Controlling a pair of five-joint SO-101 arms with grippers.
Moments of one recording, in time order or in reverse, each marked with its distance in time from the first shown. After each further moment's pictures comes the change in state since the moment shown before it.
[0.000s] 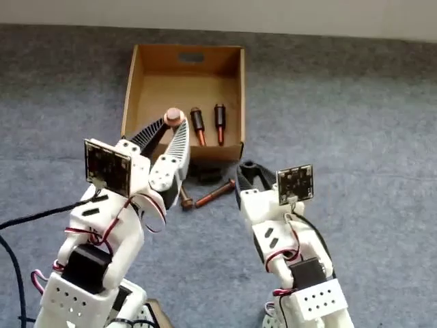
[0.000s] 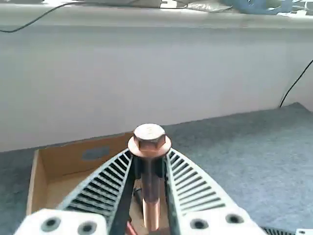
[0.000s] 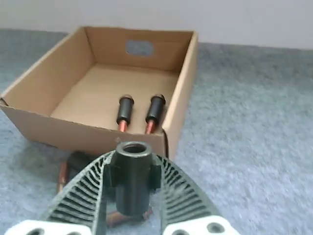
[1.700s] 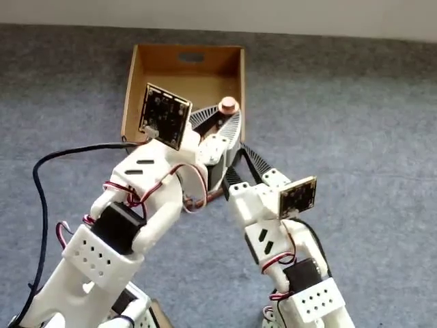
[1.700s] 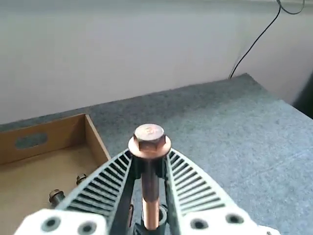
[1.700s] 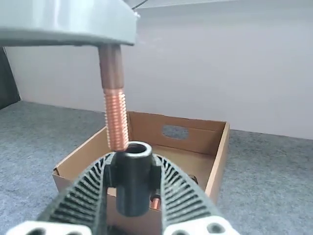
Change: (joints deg) left arm 10.5 25.3 -20.7 6.4 6.0; right arm -5.1 0.1 0.0 -18.1 0.0
